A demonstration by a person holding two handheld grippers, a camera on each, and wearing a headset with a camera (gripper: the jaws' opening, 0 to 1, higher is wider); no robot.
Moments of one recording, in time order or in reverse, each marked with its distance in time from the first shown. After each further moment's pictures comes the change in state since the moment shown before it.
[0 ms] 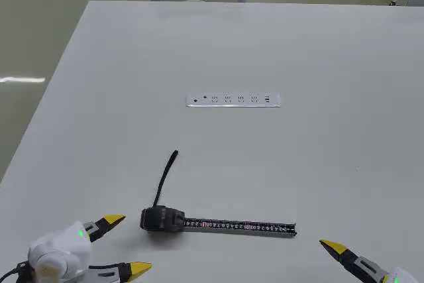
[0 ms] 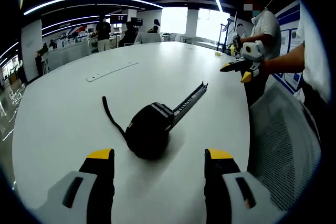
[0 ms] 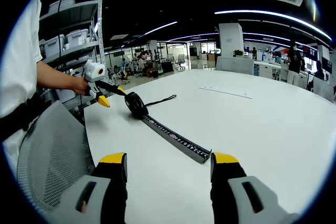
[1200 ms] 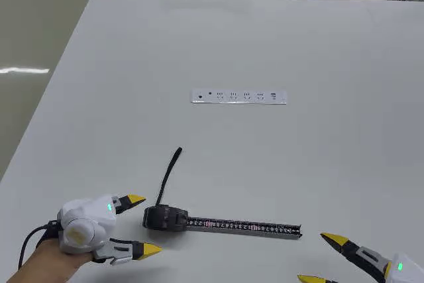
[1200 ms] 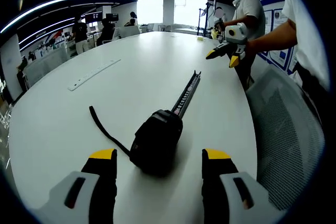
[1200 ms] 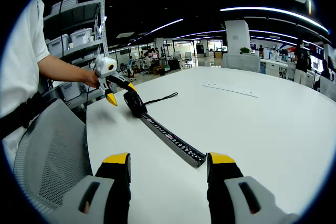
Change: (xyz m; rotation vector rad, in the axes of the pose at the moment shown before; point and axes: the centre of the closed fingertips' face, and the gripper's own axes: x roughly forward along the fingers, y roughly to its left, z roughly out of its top) left arm 0.031 0.010 0.011 0.162 0.086 -0.124; right arm 0.014 -0.019 0.000 -0.004 0.017 0.064
